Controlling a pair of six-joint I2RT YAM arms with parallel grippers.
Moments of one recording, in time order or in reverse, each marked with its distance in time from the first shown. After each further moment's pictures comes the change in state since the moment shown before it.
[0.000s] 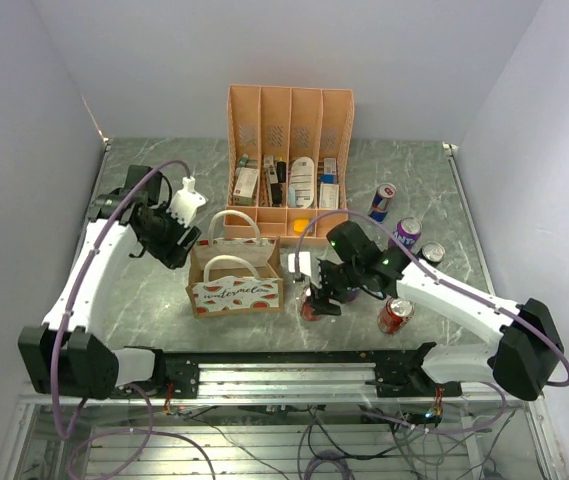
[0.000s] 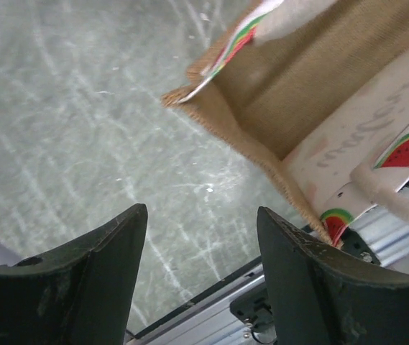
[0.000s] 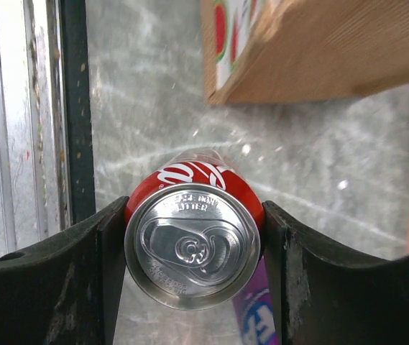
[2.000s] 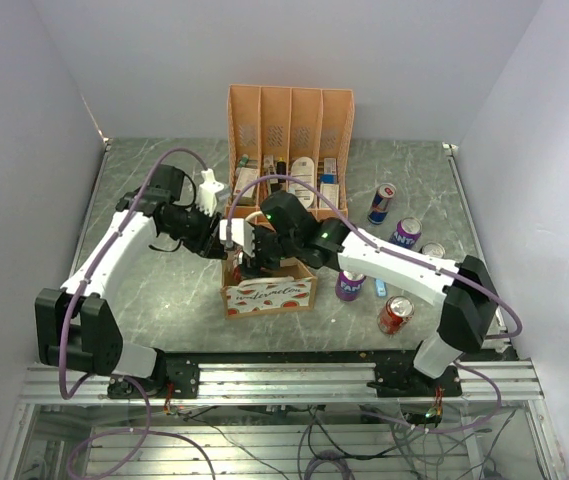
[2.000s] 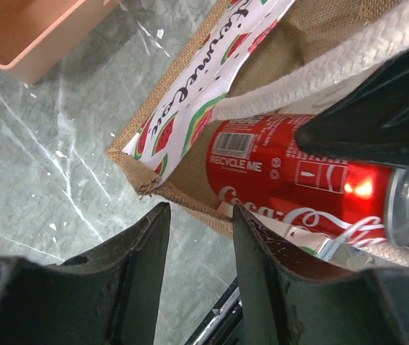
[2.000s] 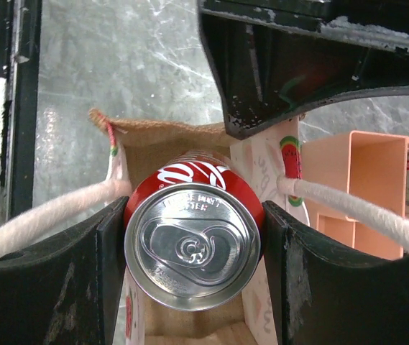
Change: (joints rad) left arm -0.082 0.167 -0.062 0.248 0.453 -0.242; right arm 0.180 0.389 0.539 0.138 0.088 0.100
